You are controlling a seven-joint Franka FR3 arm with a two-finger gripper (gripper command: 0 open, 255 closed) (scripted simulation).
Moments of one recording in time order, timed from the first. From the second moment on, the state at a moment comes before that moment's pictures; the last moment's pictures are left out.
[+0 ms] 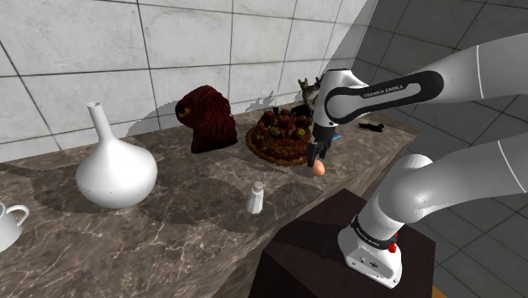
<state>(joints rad) -0.07 -0.63 -0.21 -2.85 -0.09 2.06 -0.12</state>
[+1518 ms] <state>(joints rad) -0.07 -0.64 -0.21 -2.85 -0.09 2.05 -0.11</state>
